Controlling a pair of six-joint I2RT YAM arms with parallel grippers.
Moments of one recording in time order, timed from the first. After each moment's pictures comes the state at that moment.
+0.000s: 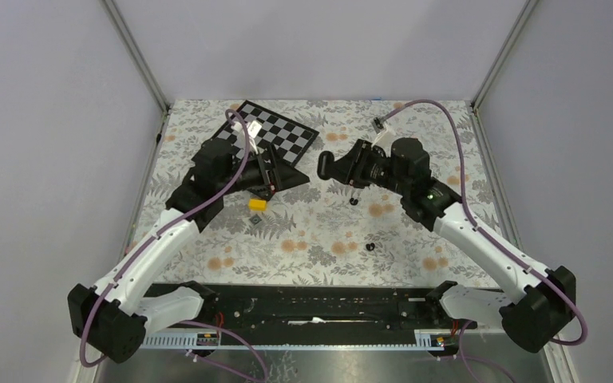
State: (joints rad) left arm -0.48 1.07 0.96 -0.17 0.59 -0.83; right arm 0.60 1.16 0.93 0.05 -0.39 0.87
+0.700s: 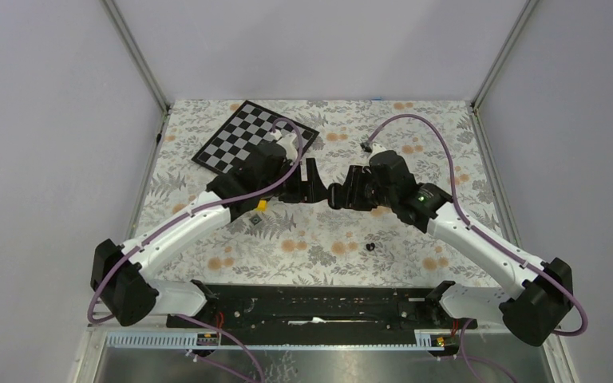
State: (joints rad) left arm -0.73 1.29 1.11 -0.41 0.20 -0.66; right arm 0.69 1.20 1.00 -0.46 -0.12 0.68
